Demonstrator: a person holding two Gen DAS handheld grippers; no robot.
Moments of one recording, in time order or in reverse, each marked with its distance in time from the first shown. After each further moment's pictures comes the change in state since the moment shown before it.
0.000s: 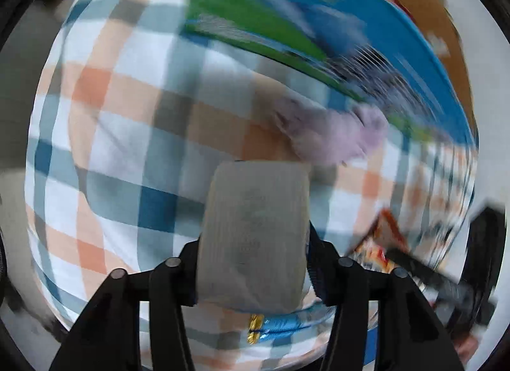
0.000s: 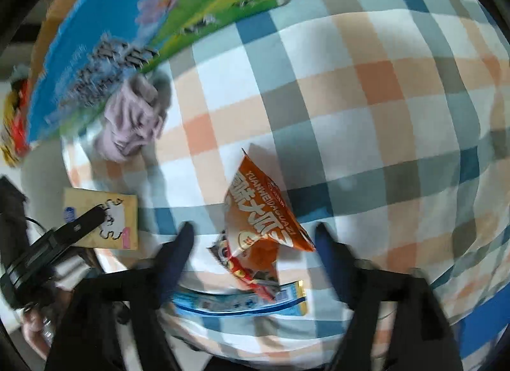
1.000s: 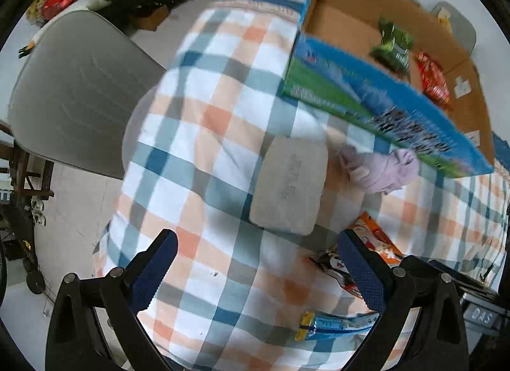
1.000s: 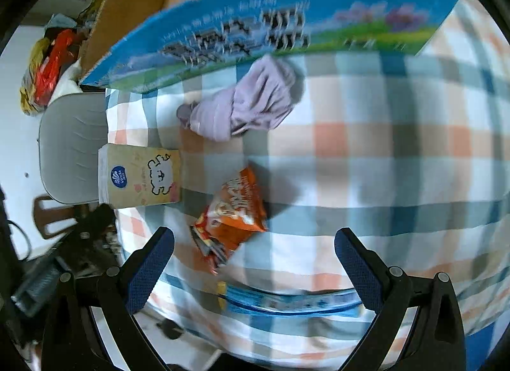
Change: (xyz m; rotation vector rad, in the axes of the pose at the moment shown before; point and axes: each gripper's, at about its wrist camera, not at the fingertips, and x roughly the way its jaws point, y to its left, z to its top) left arm -0.056 0.008 -0.026 -0.029 -0.244 0.293; right arm -0.003 0.089 -0.013 -0.231 0.008 0.020
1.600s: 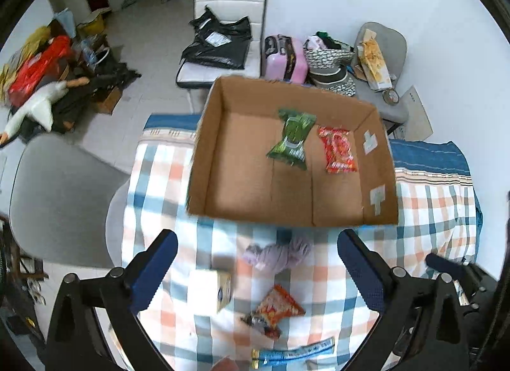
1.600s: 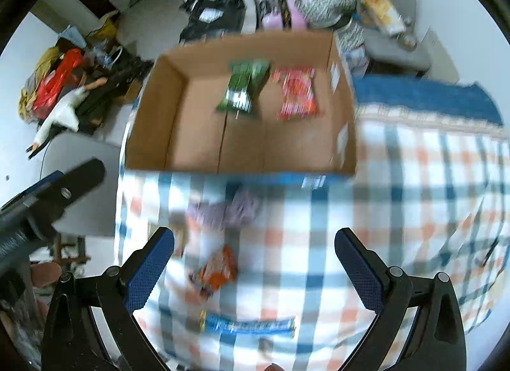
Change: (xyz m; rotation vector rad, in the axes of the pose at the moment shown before) left arm -0.137 -0.077 0.071 0.214 -0.250 -0.111; right arm -0.158 0.031 0.024 -0.136 -0.291 -0.178
